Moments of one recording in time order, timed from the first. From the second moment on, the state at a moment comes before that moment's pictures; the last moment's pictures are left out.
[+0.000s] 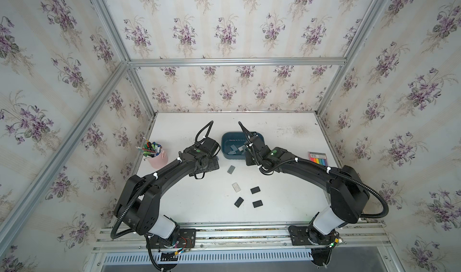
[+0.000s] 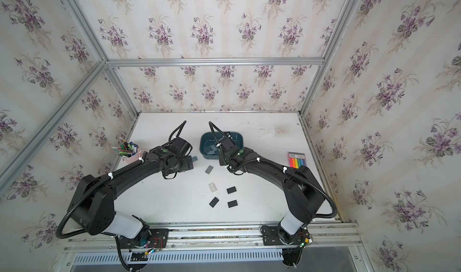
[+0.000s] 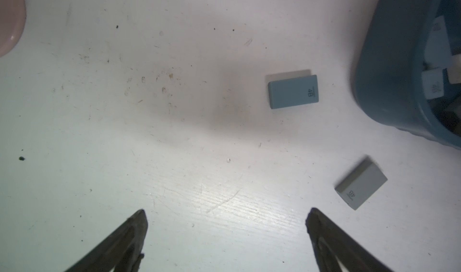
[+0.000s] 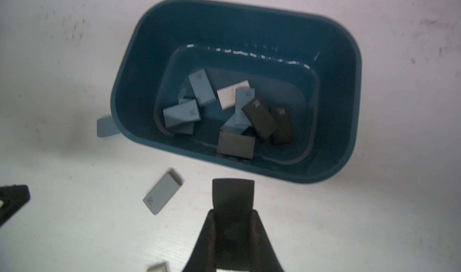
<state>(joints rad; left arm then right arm) -0.50 1.52 1.04 -0.80 -0.25 -0.75 0.76 1.64 1.19 -0.47 0.27 0.48</state>
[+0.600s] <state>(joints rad) -0.50 1.55 1.05 -0.78 -0.24 -0.75 0.62 1.97 1.45 -0.54 0.14 0.41</state>
